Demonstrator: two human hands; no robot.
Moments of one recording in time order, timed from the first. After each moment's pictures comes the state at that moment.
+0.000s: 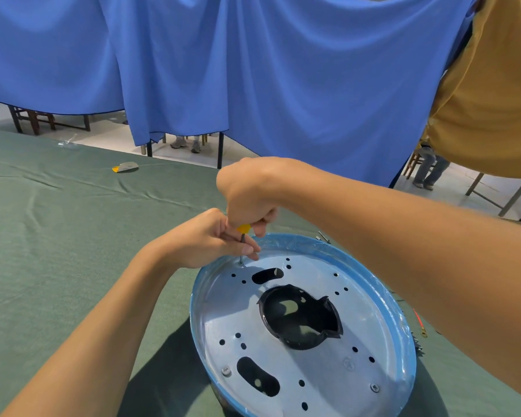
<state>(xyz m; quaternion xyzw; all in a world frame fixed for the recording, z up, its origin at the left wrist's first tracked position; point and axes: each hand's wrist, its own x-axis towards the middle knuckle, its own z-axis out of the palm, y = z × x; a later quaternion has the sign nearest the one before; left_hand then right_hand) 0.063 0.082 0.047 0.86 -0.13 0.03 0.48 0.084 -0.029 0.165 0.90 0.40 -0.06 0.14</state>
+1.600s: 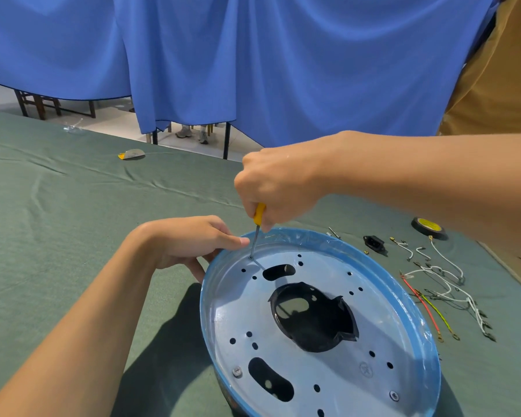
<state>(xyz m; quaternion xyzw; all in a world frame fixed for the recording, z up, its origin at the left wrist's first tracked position) 0.051 0.095 0.053 0.85 0.02 -0.18 0.50 0.102 -0.046 0.170 0.75 0.61 0.03 0.26</state>
